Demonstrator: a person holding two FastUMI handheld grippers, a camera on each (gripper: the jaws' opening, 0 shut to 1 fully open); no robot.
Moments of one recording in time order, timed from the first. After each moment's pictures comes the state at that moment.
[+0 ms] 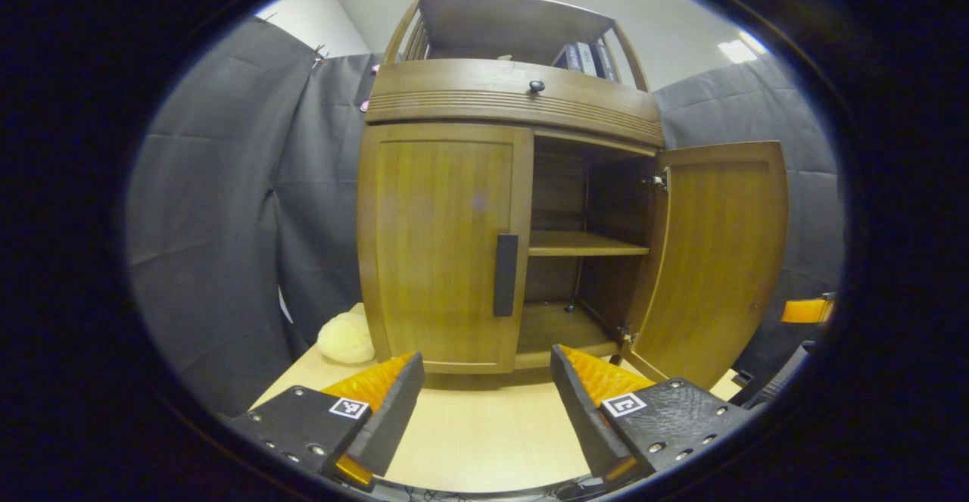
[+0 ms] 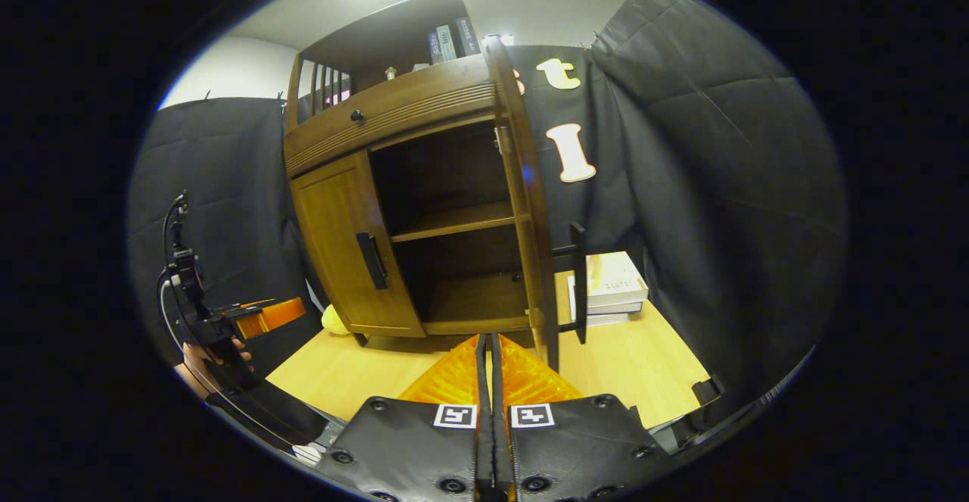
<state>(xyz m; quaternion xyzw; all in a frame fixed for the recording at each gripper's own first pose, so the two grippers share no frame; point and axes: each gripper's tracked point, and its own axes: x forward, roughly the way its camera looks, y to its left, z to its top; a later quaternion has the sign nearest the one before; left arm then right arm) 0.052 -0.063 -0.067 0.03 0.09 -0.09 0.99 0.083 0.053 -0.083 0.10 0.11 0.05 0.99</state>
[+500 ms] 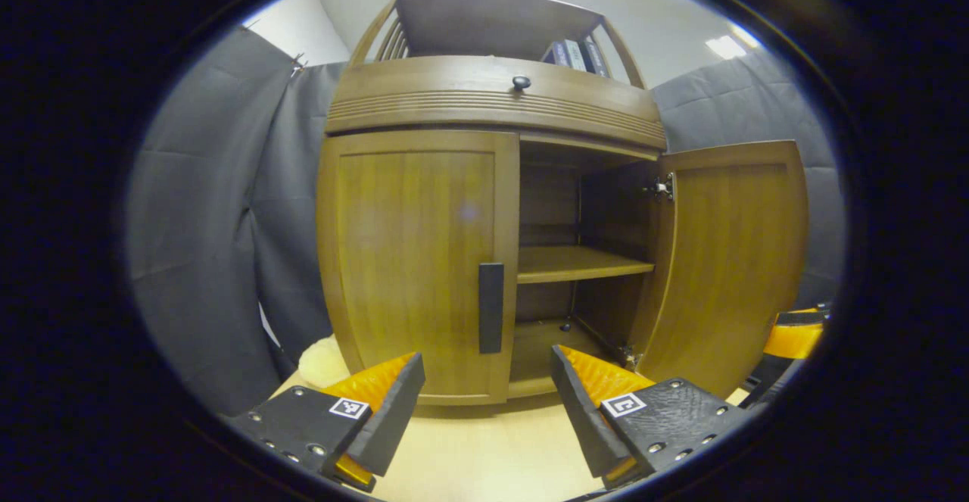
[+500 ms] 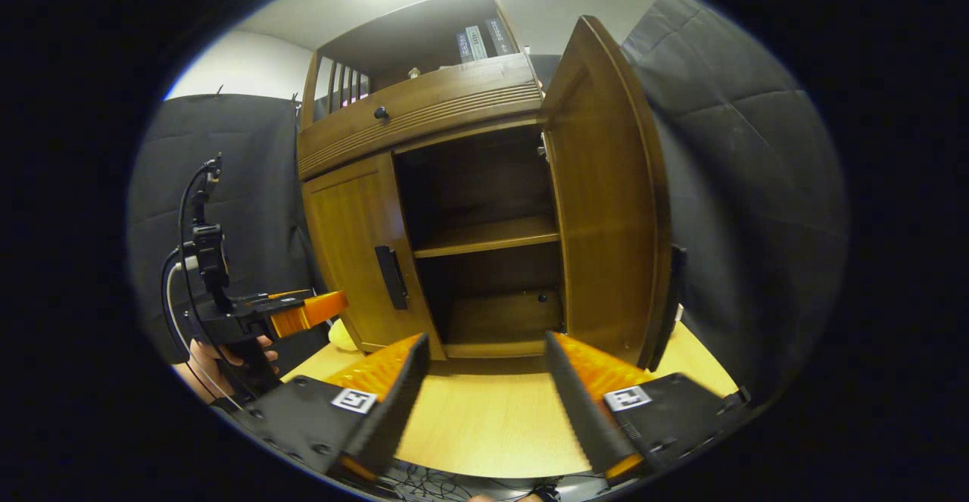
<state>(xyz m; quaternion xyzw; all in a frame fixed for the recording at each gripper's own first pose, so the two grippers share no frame) 0.125 -0.088 -0.050 0.05 0.07 -0.10 0.99 0.139 0.102 -0.078 0.08 0.09 0.06 0.99</state>
